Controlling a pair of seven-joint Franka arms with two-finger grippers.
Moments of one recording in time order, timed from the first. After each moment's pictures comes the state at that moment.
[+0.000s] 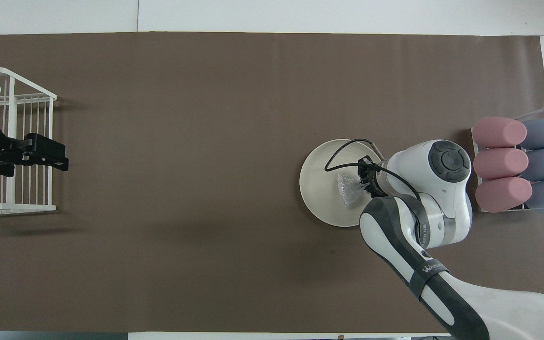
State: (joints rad) left arm -0.13 -0.02 0.00 -1.54 -0.05 1.45 -0.15; right arm 0.23 0.15 0.04 -2.26 0.18 2.41 1.24
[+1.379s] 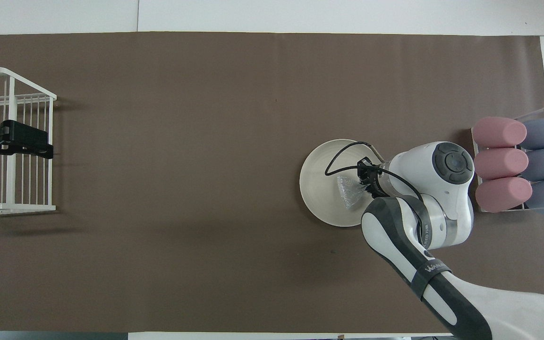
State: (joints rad) left arm -0.13 -0.02 0.00 -1.51 -0.05 1.43 -0.15; right arm 0.20 0.14 0.04 -2.27 0.18 2.41 1.09
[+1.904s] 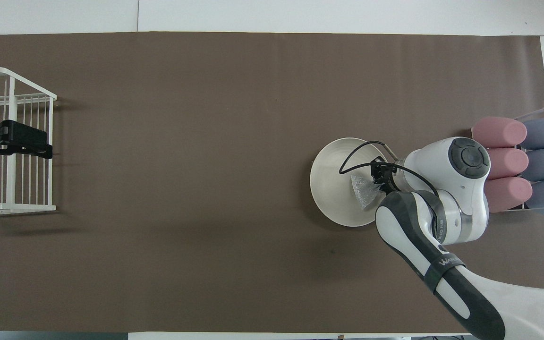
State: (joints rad) left arm -0.12 -0.02 0.01 -1.51 -0.05 1.43 -0.15; right arm 0.17 0.14 0.05 -2.27 0.16 2.39 1.08
